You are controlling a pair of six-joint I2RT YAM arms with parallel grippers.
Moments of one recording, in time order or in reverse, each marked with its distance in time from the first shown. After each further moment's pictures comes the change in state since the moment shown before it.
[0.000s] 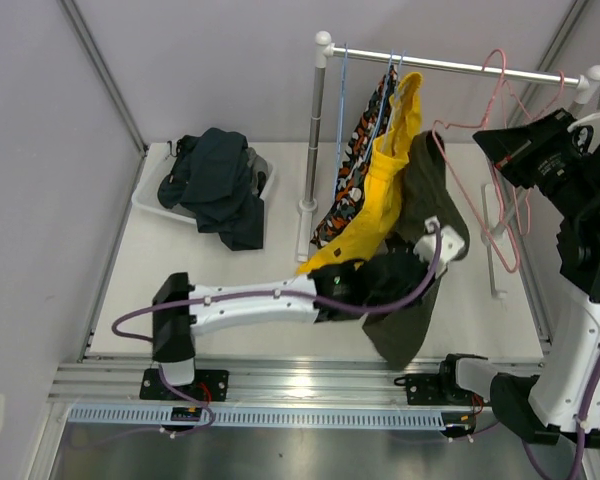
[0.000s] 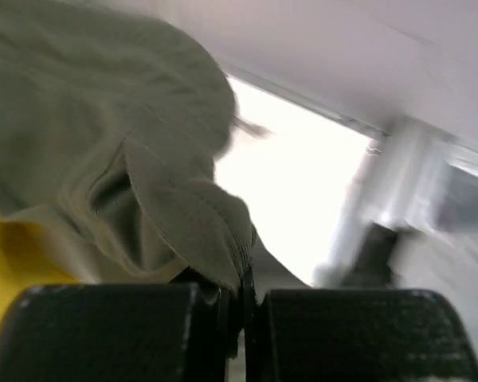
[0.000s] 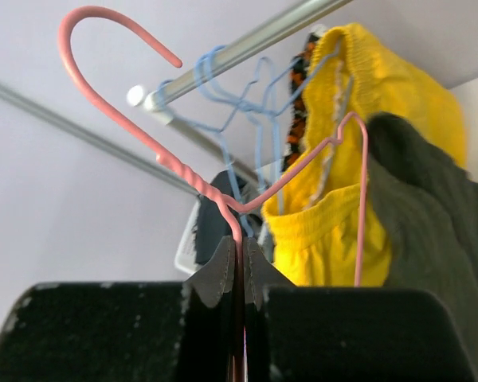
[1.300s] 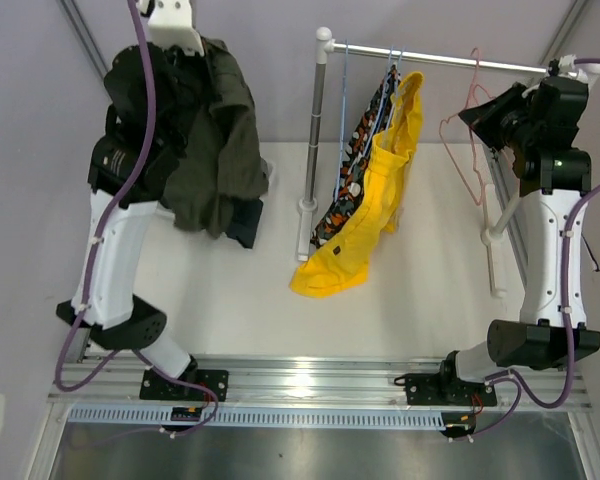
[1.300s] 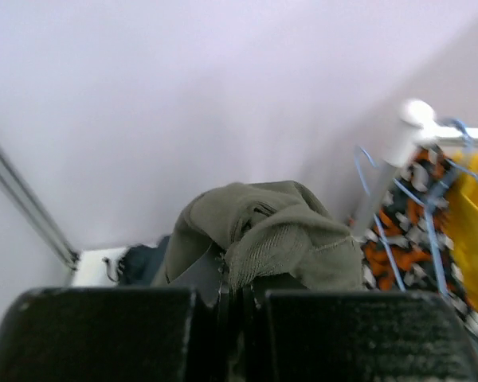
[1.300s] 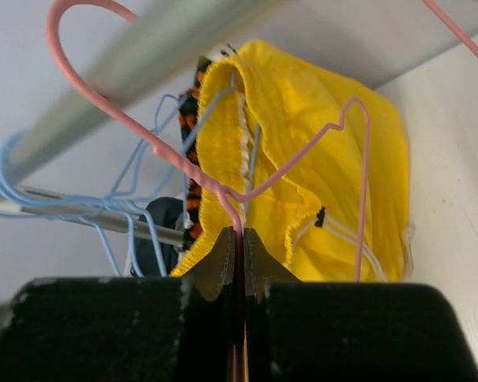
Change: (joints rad) left arm 0.861 -0.184 0.810 -0.655 -0.098 0.171; right arm -0.032 0.281 -0.129 0.259 0.079 -0.019
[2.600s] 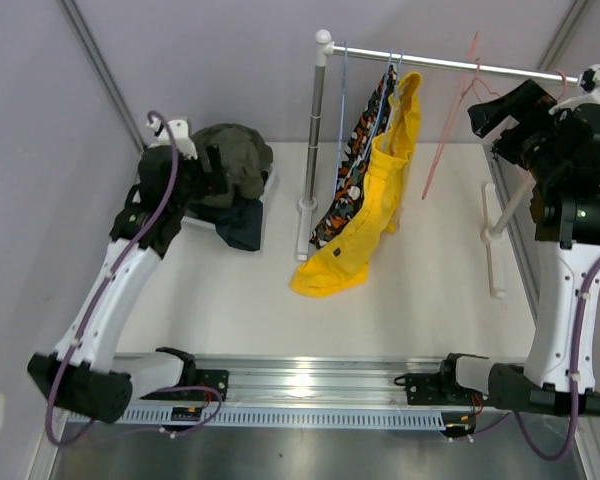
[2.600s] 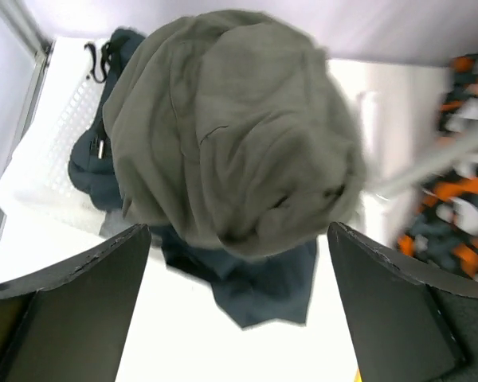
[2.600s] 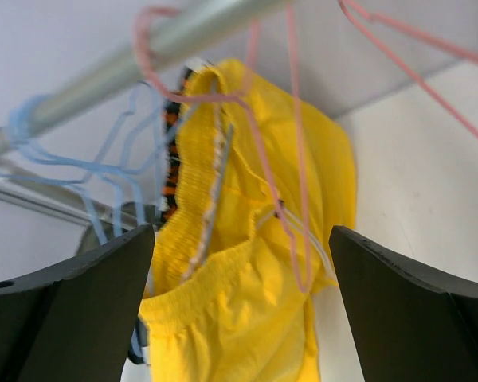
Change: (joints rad) left arm 0.307 -0.315 -1.056 0.286 0.202 -0.217; right arm -0.018 -0.215 -0.145 0.018 0.061 -0.141
